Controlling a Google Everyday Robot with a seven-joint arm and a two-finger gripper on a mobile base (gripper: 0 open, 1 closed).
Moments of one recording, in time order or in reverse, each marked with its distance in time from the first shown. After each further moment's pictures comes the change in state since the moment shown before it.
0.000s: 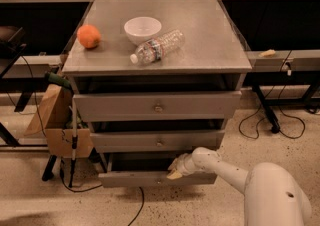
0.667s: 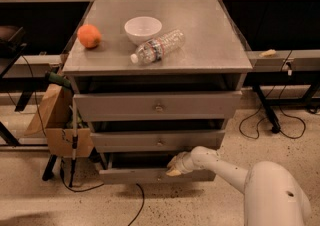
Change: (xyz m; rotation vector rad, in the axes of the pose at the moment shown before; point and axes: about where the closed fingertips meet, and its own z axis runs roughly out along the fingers) arm -0.011 -0.008 0.001 0.026 -0.009 -0.019
